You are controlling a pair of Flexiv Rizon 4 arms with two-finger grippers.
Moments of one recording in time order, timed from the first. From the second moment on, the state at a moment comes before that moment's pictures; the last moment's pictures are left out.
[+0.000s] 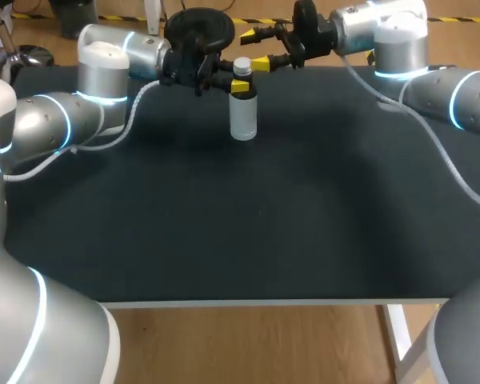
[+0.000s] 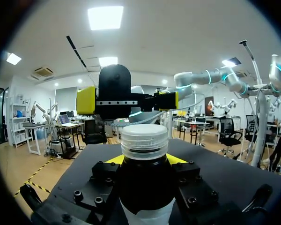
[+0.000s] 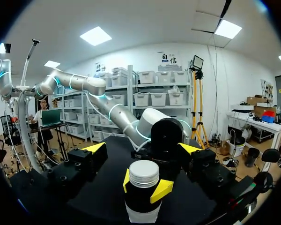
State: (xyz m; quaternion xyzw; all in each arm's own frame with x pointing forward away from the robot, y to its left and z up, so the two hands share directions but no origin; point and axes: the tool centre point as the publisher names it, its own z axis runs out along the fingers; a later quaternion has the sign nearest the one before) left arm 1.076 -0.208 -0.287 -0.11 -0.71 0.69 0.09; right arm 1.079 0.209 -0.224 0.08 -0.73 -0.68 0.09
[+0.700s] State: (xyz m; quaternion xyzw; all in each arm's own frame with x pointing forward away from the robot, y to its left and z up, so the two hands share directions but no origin) left arm 1.076 -0.208 -0.287 -0.11 -0.71 0.69 0.09; right arm 1.091 0.203 -0.228 -0.04 -0.74 -0.67 0.03
